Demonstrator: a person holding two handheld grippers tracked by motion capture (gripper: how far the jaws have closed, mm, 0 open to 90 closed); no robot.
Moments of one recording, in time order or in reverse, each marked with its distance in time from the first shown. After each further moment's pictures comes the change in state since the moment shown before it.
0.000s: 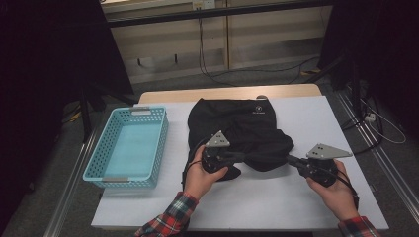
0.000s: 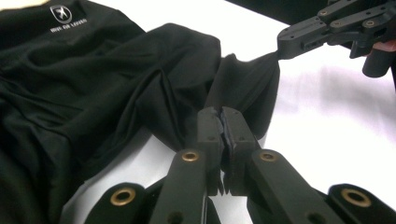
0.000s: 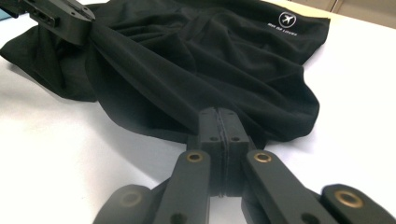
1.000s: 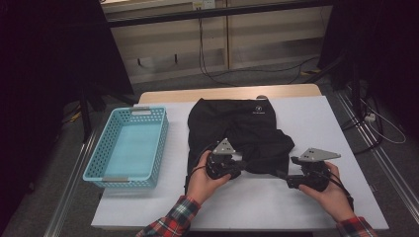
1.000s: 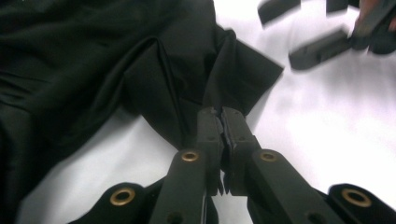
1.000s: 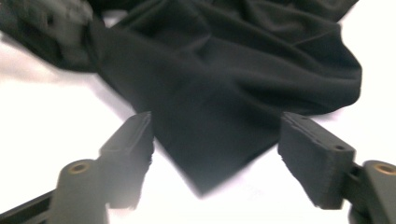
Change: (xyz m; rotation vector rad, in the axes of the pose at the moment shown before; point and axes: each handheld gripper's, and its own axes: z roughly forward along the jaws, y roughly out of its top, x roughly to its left) left arm -0.007 -0.013 0.012 0.078 0.004 0.032; right arm 0.008 -0.013 0.019 0.105 0.033 0.018
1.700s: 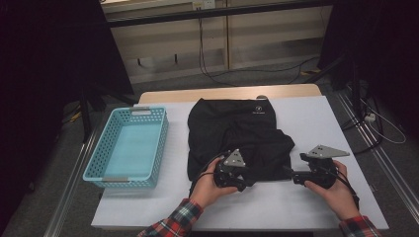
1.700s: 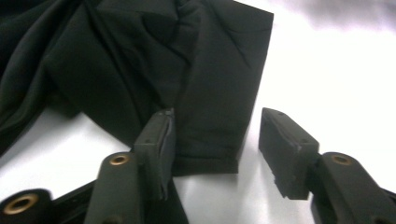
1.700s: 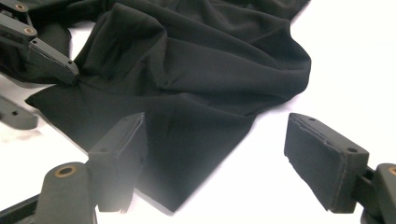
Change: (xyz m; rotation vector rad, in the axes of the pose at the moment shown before) left arm -0.013 -0.017 0.030 0.114 -0.060 0.151; right arm -0.018 -0.003 -0.007 -0.026 -0.071 0.068
